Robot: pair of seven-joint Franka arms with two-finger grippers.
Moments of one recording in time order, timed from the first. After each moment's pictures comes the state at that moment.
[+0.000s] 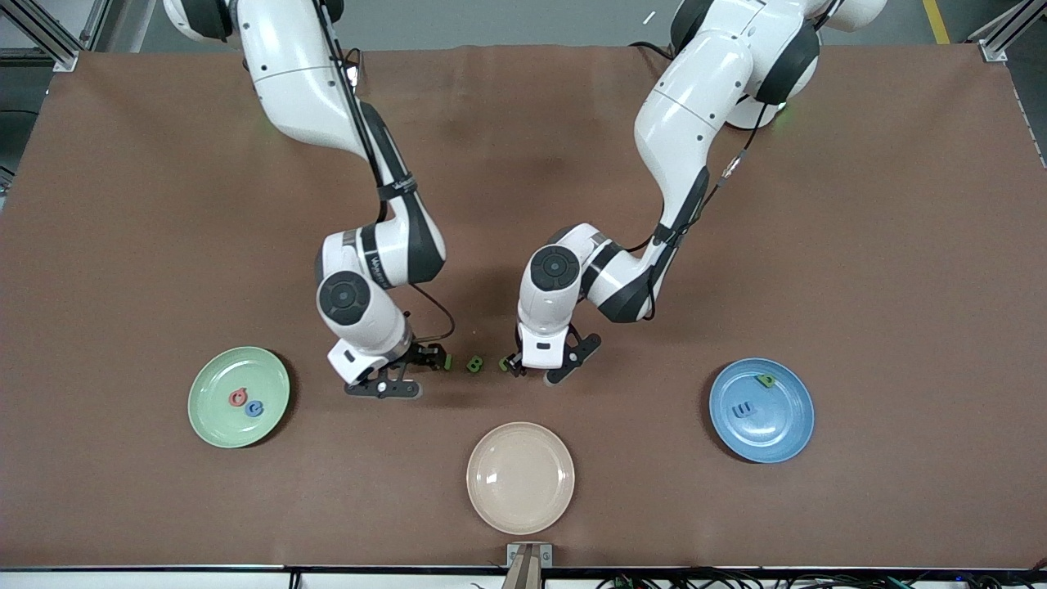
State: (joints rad) left arm -0.68 1.03 -0.03 -1.17 0.07 2.39 -1.49; right arm 0.81 0.77 -0.42 -1.55 0.41 2.31 0.28
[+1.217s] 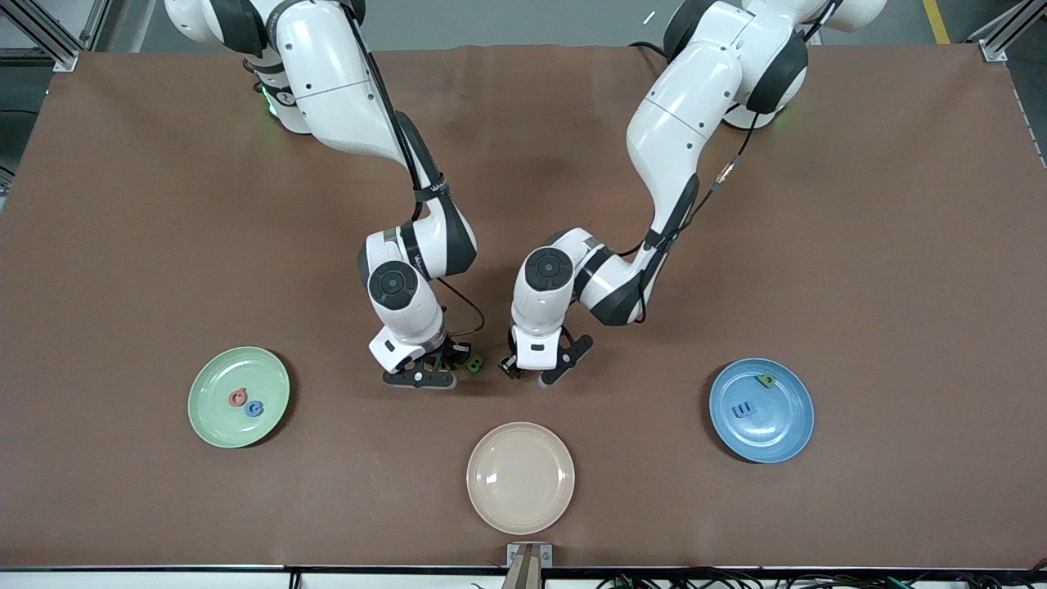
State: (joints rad) left arm -0.70 1.09 -0.02 -1.11 0.07 2.43 -1.54; right arm 0.84 0.85 -0.40 -1.56 0.41 2.44 0.35
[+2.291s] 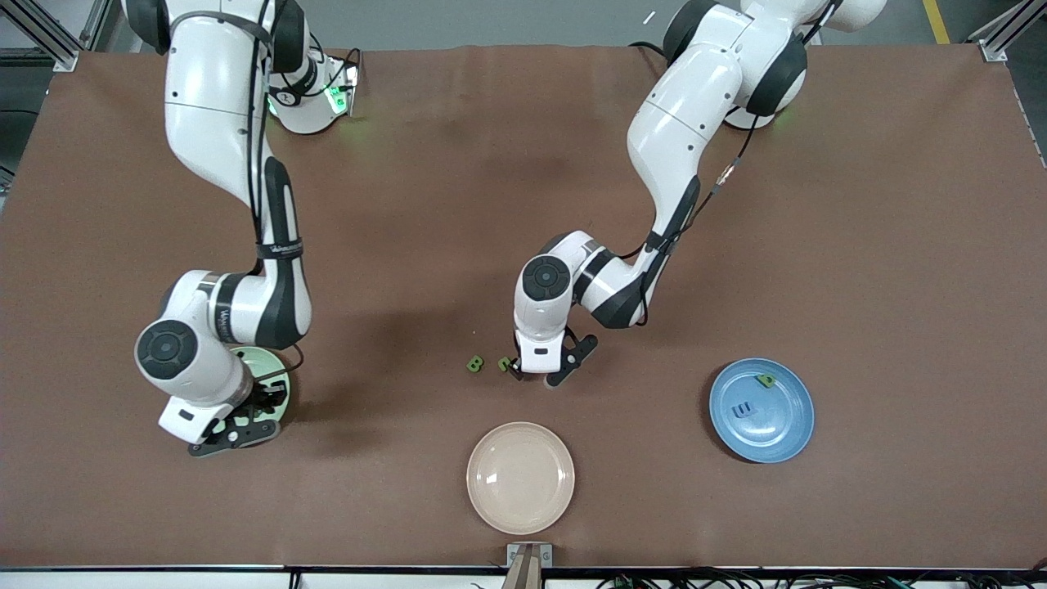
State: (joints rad) left arm -0.70 1.10 -0.02 -1.08 0.06 2.32 -1.54; right arm 0.57 0.84 -0.66 -1.47 0.39 2.22 -0.46
